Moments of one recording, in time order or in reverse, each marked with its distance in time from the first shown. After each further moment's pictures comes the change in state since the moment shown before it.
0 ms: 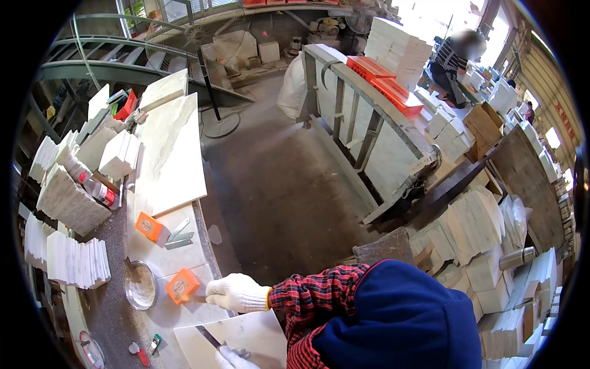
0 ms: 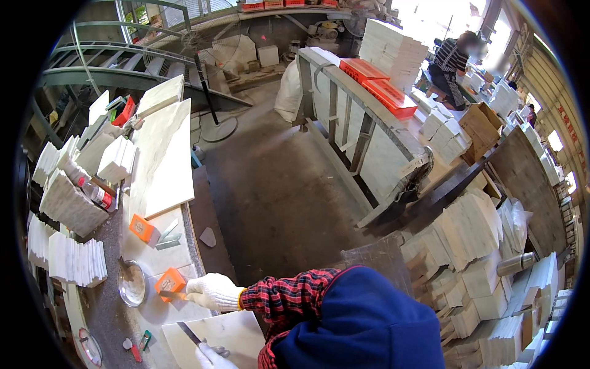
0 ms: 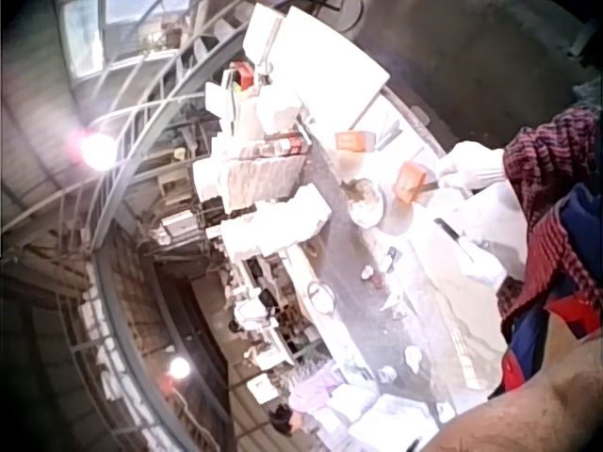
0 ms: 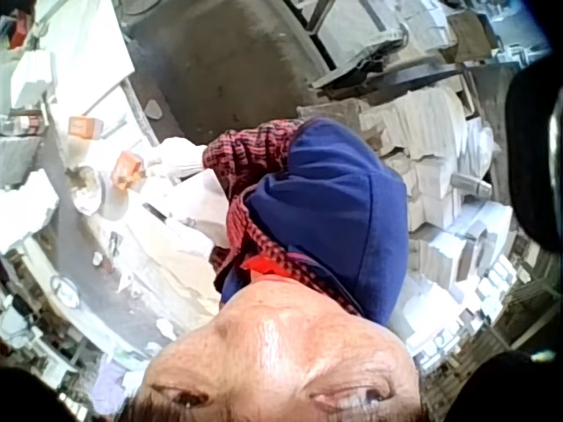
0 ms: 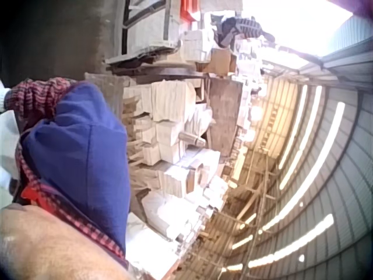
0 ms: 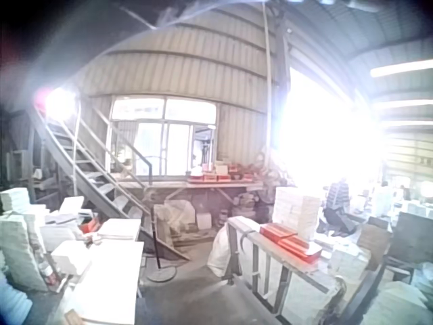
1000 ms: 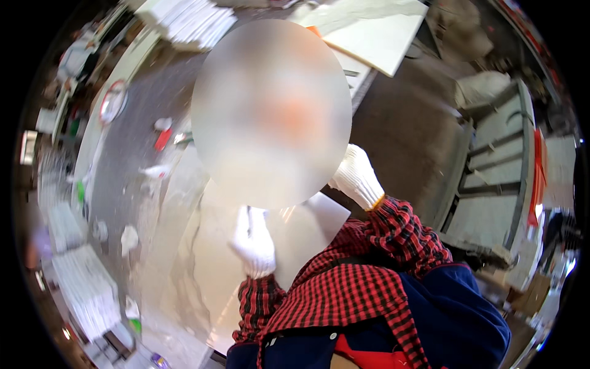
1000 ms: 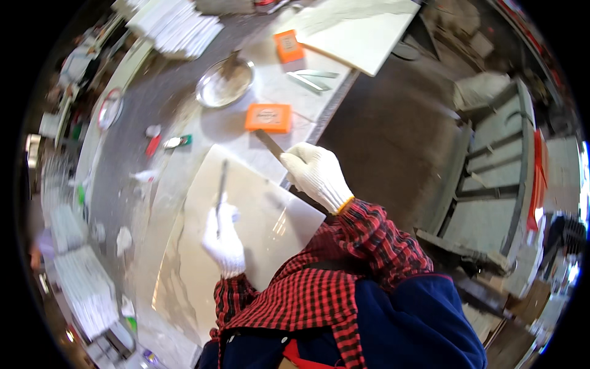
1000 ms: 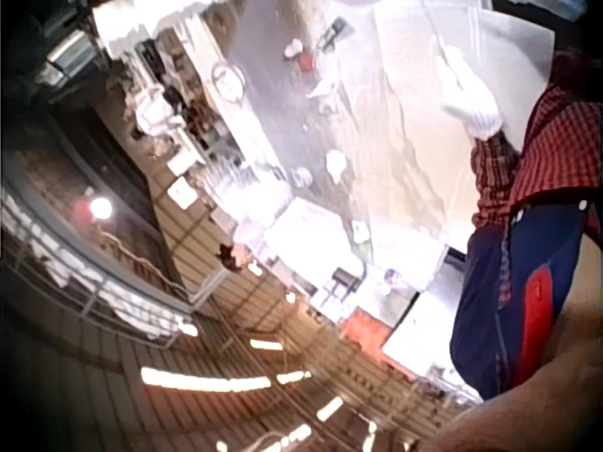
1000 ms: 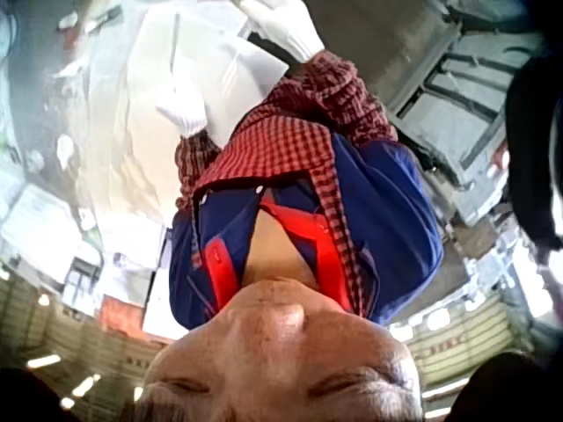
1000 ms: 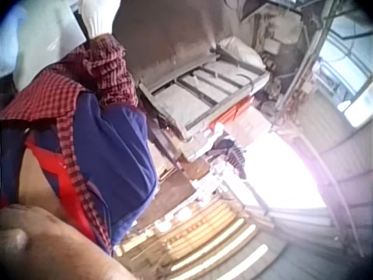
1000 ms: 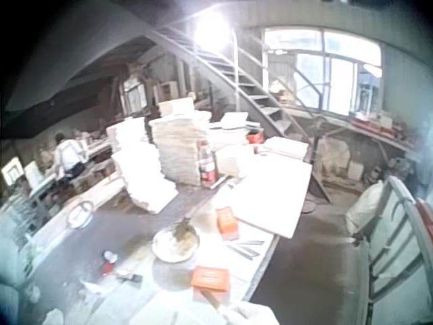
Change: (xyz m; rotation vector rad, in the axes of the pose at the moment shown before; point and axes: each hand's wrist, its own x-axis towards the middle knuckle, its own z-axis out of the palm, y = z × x) left_hand 0.021 -0.027 -0.007 -0.328 0.285 0.114; right_hand 0.027 0.014 0.026 0.178 -0.104 0.202
